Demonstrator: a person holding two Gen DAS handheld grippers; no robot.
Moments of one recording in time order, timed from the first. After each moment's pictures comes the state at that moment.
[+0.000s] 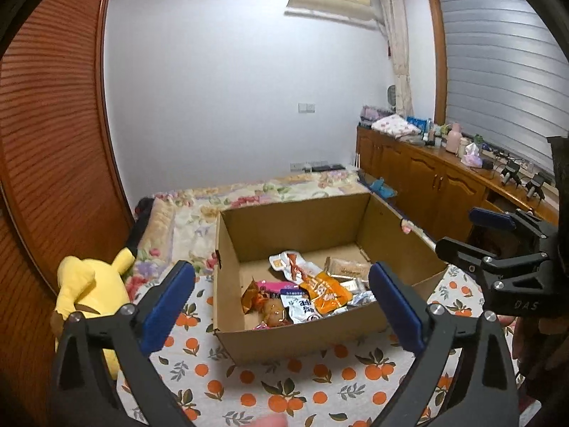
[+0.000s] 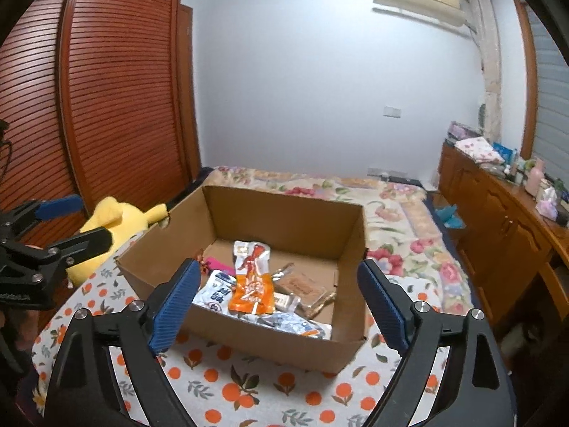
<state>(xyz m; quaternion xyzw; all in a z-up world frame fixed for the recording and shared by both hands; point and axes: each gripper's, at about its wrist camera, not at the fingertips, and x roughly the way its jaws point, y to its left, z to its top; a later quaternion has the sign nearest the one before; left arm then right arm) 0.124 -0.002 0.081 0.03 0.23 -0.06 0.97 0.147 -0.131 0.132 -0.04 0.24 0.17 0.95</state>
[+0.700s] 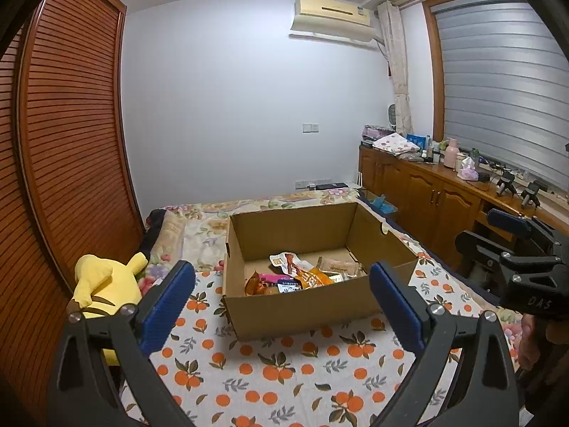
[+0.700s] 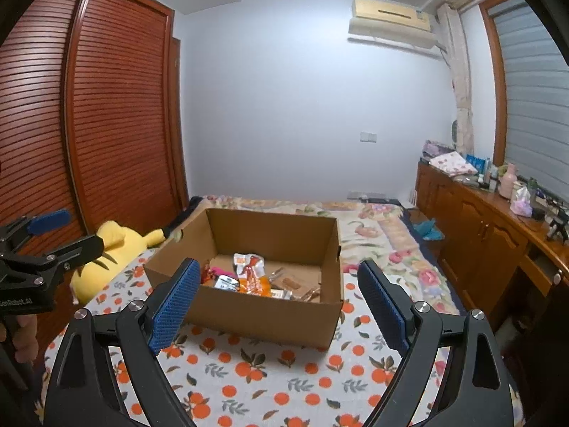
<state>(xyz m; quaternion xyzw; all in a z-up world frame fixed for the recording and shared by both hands) 0.045 -0.007 0.092 0.02 0.19 -0.05 0.98 0.056 -0.146 0.153 -0.02 0.18 0.13 0.97</state>
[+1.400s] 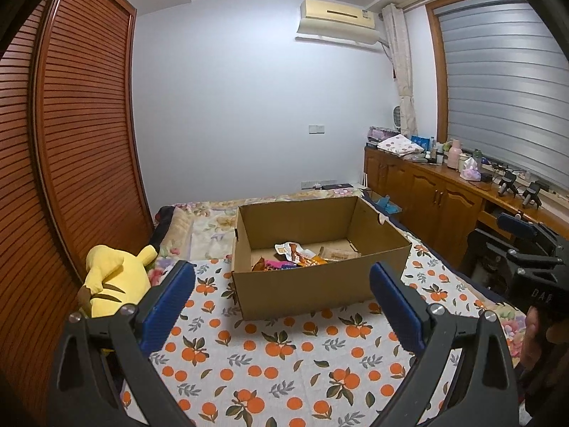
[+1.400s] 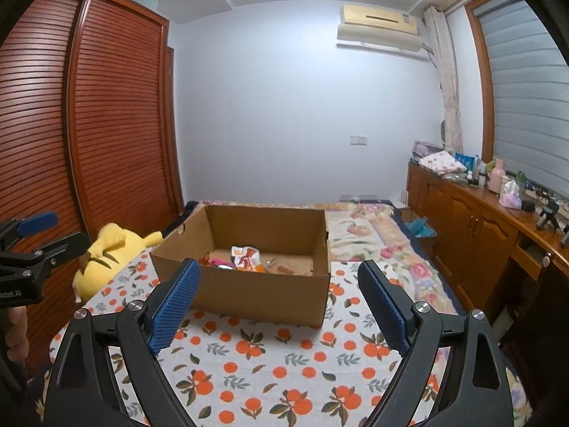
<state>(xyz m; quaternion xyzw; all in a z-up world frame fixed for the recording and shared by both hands) 0.005 -0.005 0.084 0.02 0.19 -0.03 0.98 0.013 -0.162 0.145 -0.01 0.17 0.11 0.98</state>
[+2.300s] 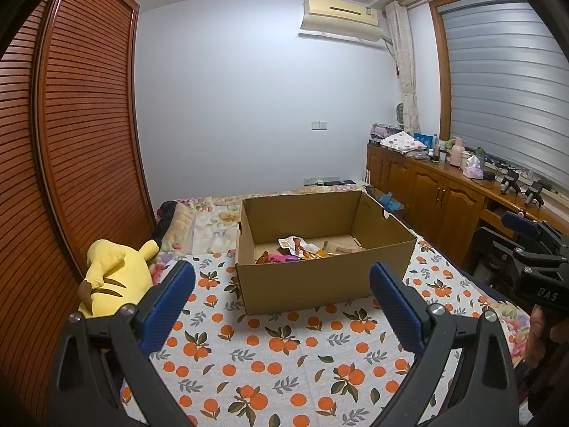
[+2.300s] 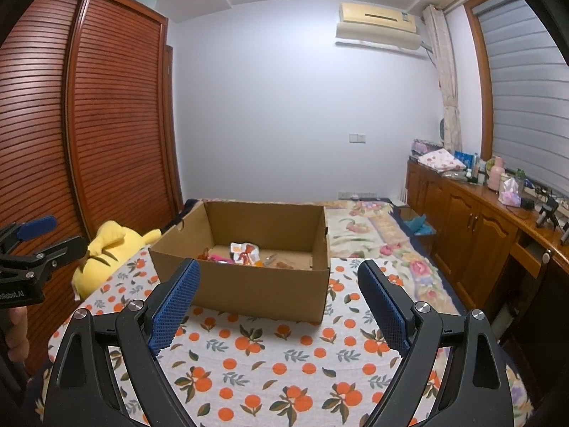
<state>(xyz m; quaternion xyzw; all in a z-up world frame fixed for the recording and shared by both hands) 0.002 -0.002 0.075 0.02 0.19 -0.03 0.98 0.013 -0.162 0.143 -0.01 0.18 0.12 0.98</state>
